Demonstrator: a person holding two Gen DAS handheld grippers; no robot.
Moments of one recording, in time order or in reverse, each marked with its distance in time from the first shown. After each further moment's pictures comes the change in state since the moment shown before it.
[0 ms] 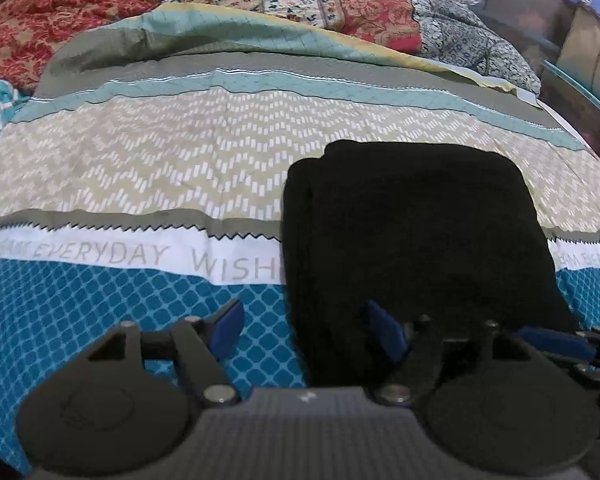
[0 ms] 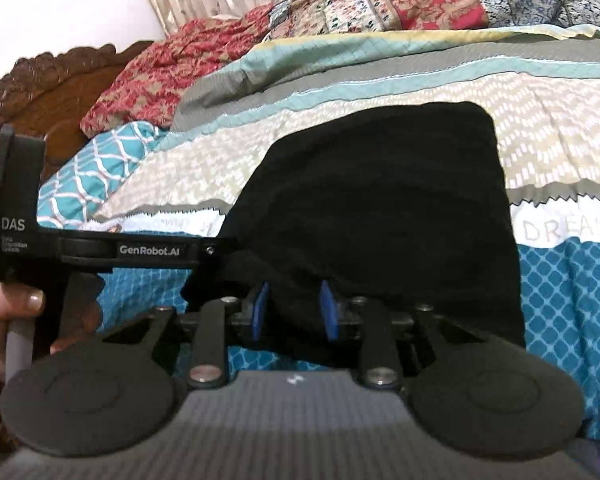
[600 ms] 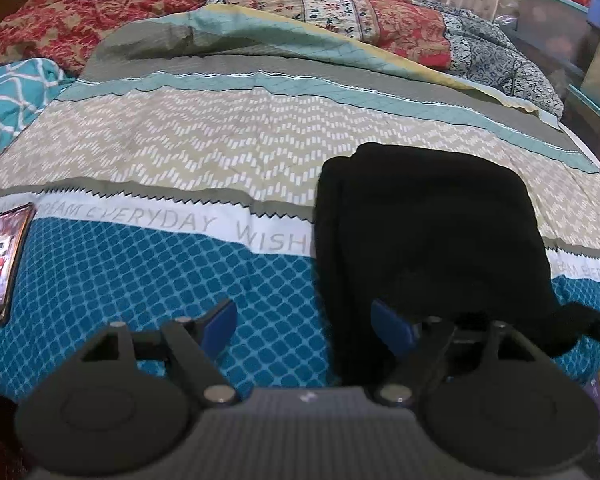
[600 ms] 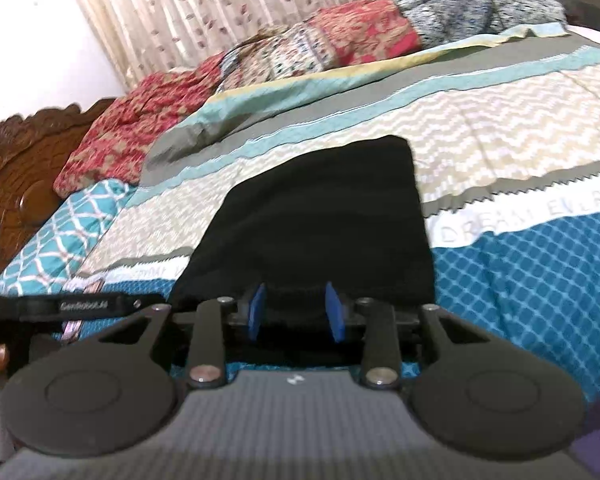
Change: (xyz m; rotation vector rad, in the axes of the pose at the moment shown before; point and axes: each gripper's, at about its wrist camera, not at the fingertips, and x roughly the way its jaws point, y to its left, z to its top) left arm -0.039 0.005 -0.019 -0.087 -0.015 0.063; right arm -0.046 -0.030 -0.004 0.137 -0.137 -0.090
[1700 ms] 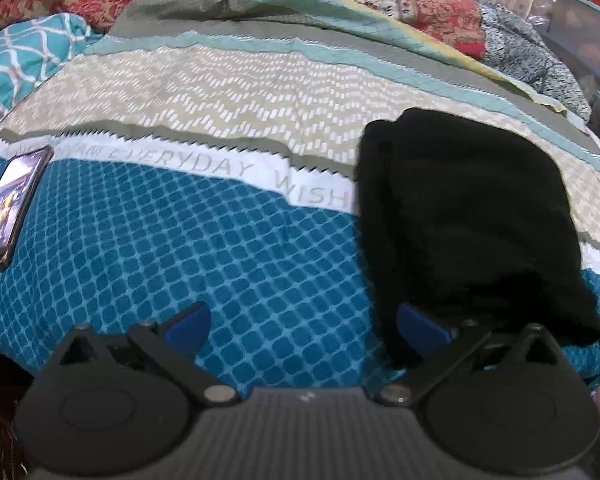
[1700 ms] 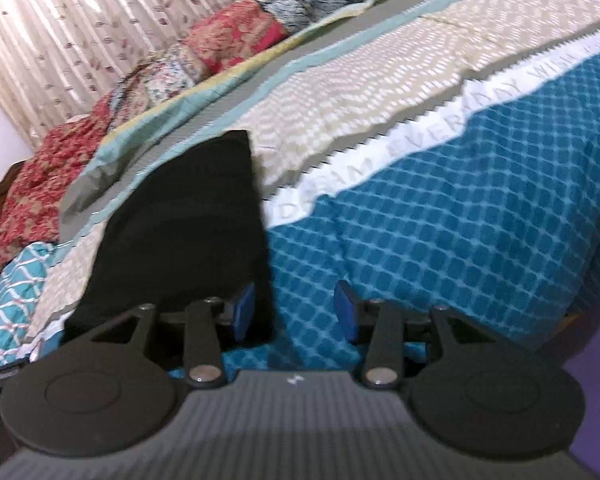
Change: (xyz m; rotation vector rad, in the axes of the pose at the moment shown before) left arm 0.018 0.025 -0.024 -0.088 0.060 0.038; right arm -0.015 -0.097 -0.014 0.236 0.004 -0.194
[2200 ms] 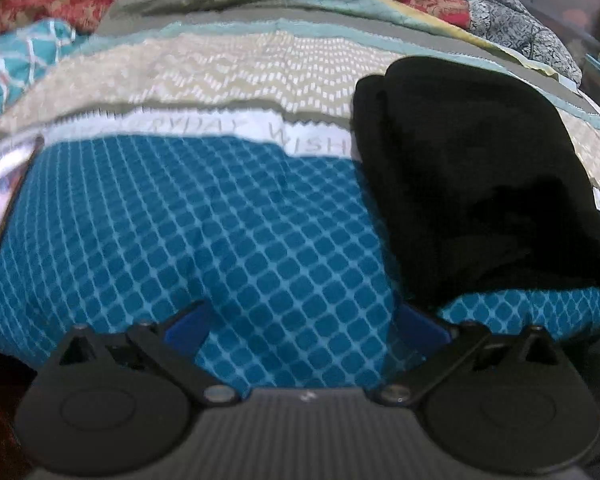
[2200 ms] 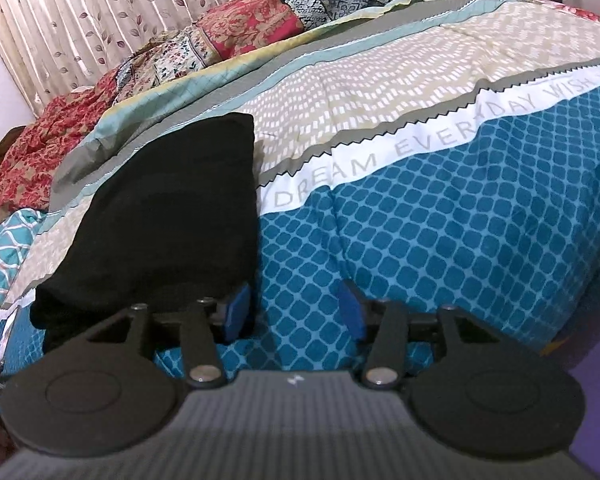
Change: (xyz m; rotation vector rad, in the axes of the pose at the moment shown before) left arm 0.015 0.001 -0.035 0.068 0.022 -0.008; right arm 0.009 0.008 -0.008 -0.130 0.000 -0.005
